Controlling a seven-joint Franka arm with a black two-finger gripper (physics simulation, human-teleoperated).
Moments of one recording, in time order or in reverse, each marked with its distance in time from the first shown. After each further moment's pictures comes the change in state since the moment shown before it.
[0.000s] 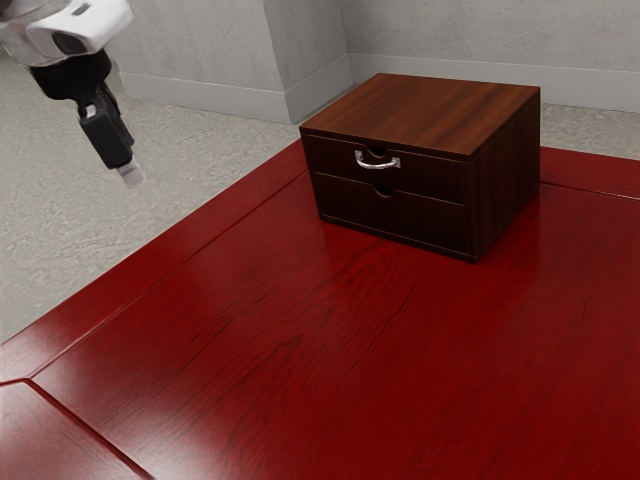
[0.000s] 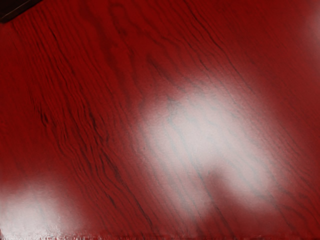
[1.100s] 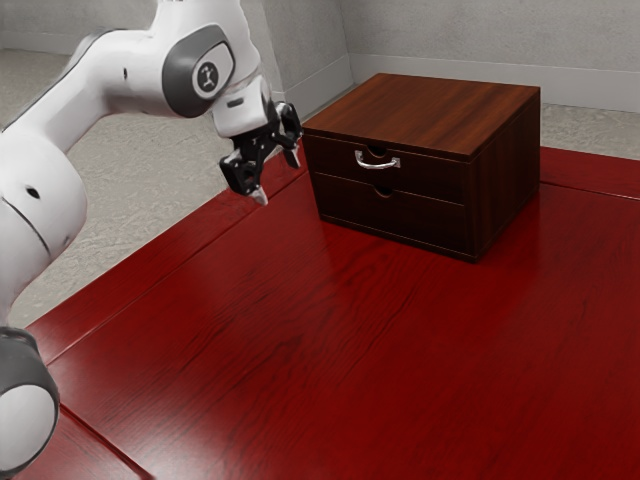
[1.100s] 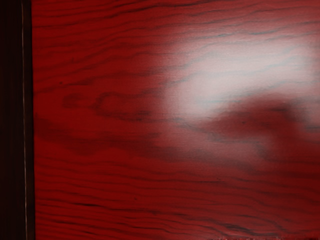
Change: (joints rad) arm 0.008 0.601 -0.045 0.400 -0.015 0.261 0.998
